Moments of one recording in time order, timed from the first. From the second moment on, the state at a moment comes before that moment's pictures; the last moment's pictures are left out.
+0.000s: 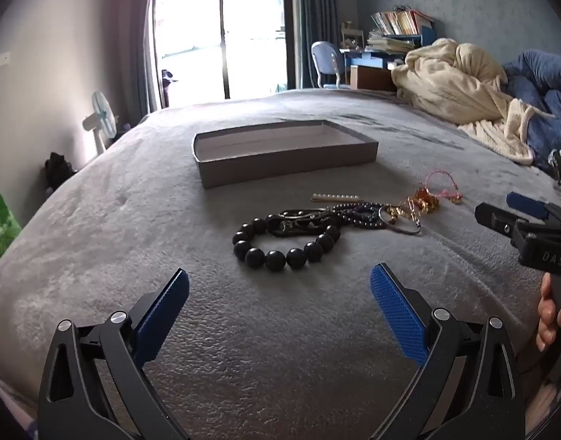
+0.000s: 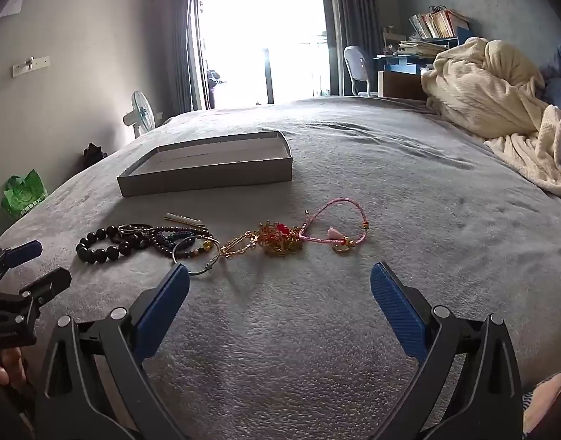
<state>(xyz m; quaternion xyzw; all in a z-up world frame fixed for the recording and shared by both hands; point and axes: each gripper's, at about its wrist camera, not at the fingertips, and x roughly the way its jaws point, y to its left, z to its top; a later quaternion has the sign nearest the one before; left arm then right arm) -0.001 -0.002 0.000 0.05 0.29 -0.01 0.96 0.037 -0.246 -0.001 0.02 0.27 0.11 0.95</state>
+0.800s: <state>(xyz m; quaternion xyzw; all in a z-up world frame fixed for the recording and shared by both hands) -0.003 0.008 0.003 0.01 0.28 -0.04 0.96 0.039 -0.246 -0.001 0.02 0.27 0.12 0.95</state>
